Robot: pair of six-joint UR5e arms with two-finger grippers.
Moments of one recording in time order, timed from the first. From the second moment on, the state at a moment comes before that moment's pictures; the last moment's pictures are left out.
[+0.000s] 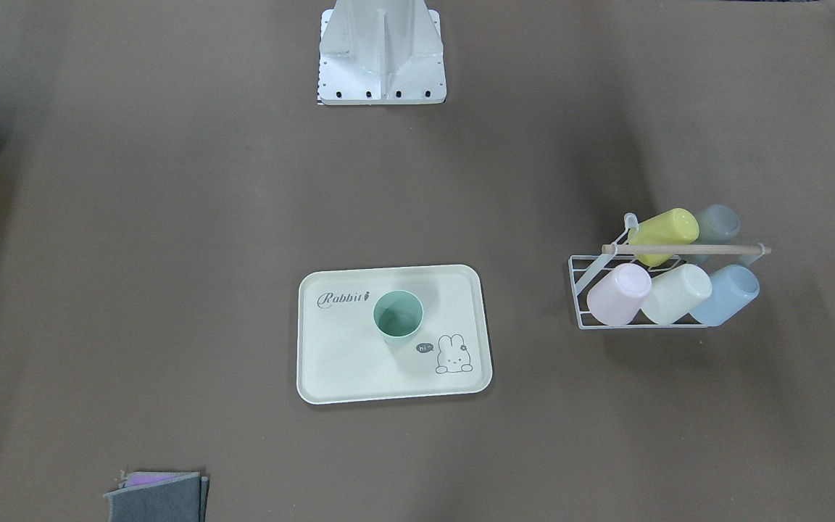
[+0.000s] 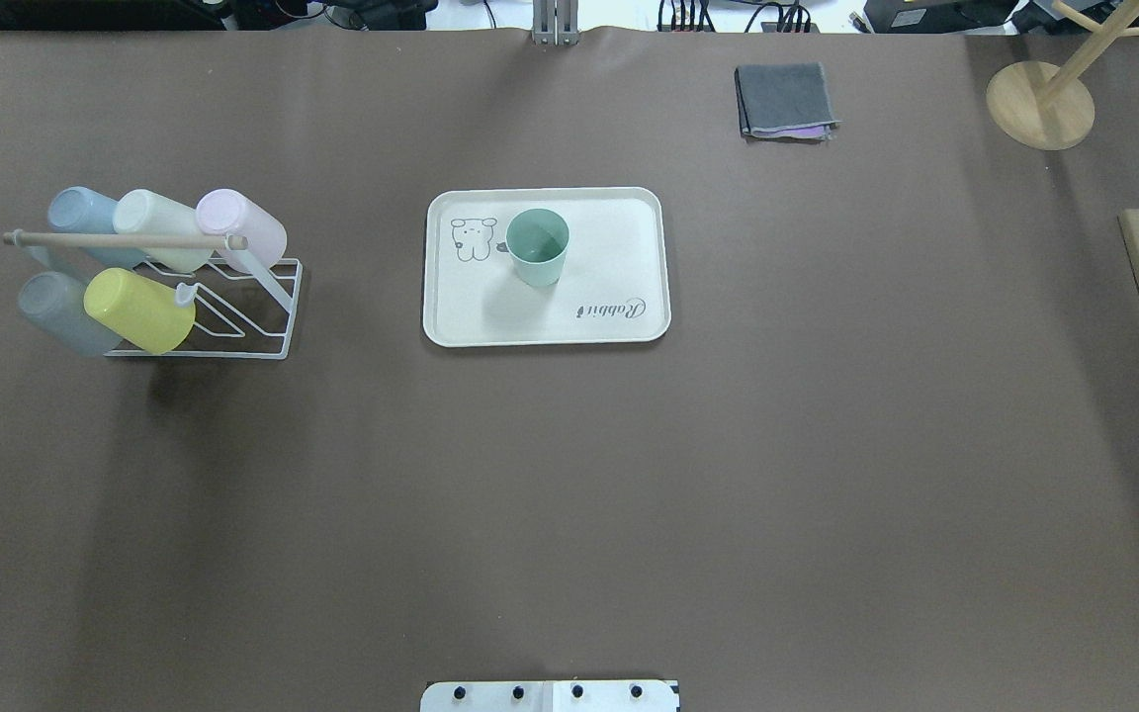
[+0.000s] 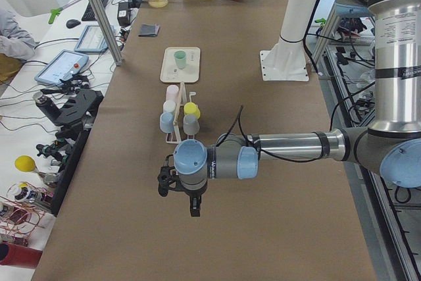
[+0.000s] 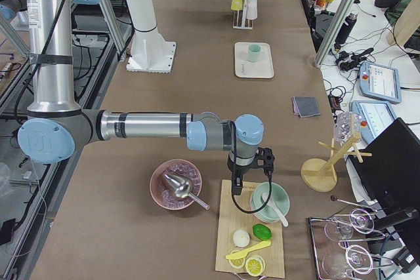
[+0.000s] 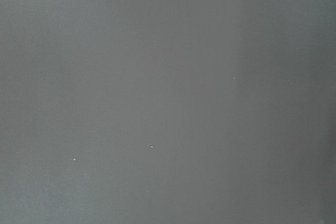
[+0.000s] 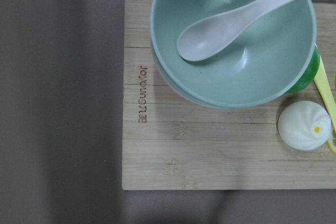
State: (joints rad) left arm -1.62 -1.45 -1.63 -1.60 -2.38 0.01; right arm 1.51 -1.59 1.62 -1.59 2.28 0.07
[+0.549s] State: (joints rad) left arm -1.62 -1.45 -1.63 -1.60 -2.38 0.01; right arm 1.51 -1.59 1.62 -1.59 2.28 0.07
